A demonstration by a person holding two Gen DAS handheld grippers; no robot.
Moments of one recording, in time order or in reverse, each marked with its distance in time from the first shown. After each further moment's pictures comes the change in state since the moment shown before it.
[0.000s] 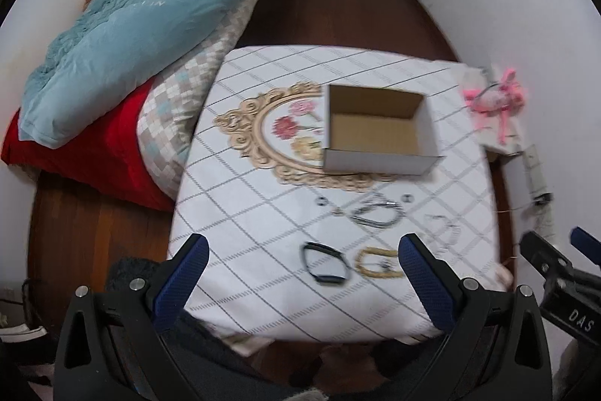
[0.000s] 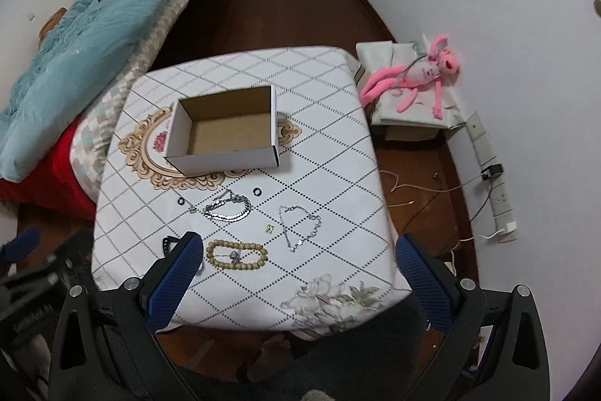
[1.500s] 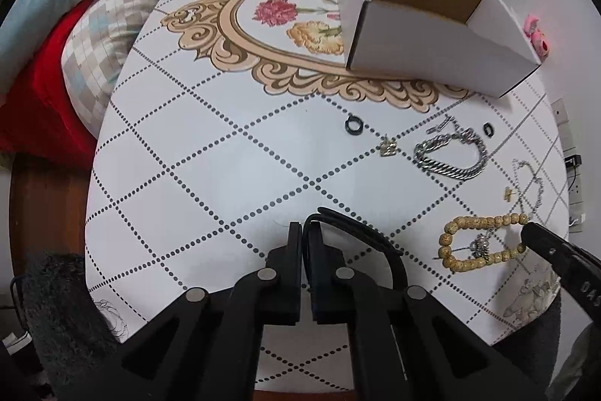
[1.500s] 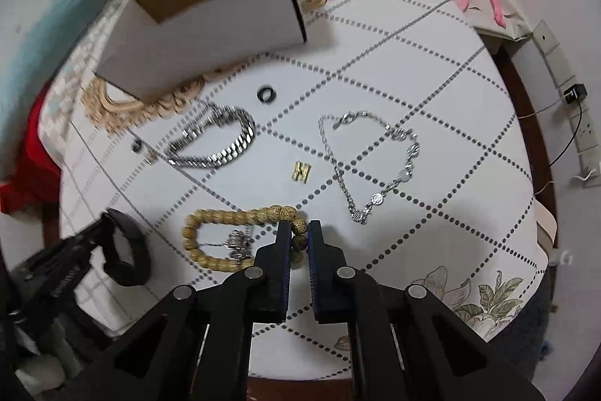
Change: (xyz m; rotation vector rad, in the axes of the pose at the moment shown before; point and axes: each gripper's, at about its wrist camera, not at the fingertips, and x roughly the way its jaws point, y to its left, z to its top) left arm 0.161 0.012 -0.044 0.023 0.172 -0.072; right arm 0.200 0.029 -0.075 0.118 0.200 0.175
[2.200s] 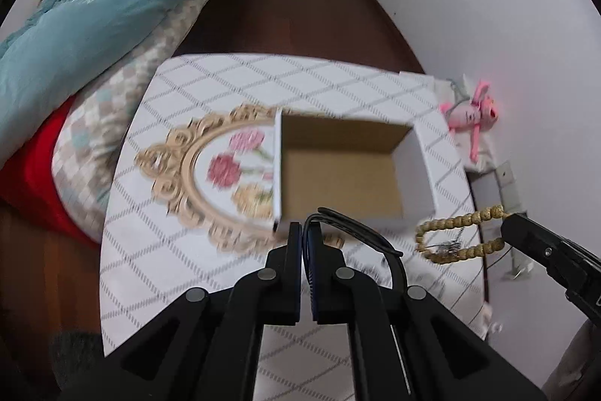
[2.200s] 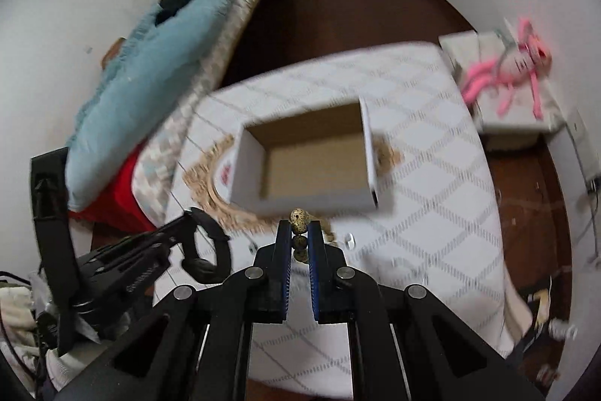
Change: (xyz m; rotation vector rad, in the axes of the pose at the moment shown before) left arm -0.083 -0.038 0.107 0.010 -0.215 -0.156; right arm -0.133 0.025 0.100 -0.120 -0.227 0.227
